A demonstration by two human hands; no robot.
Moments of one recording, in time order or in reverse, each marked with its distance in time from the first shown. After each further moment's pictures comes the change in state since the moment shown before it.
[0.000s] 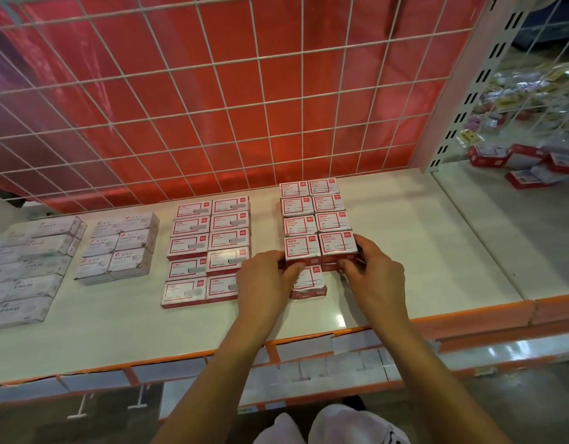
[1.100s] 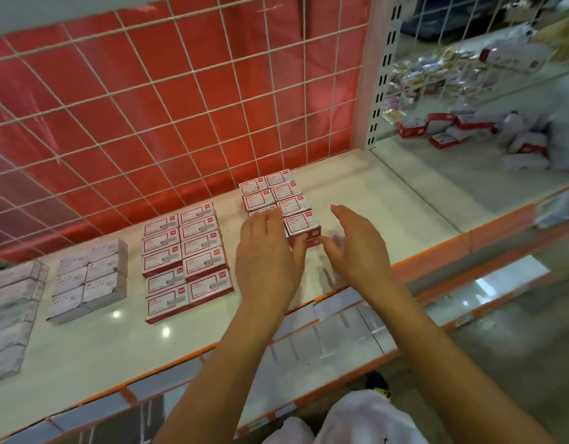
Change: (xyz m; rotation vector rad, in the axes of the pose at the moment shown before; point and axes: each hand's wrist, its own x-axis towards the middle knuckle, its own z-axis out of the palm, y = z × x) left_hand -0.027 0.040 0.001 0.247 0.197 0.340; right_hand -0.024 -0.003 -0.025 -0.213 0.068 -0.034
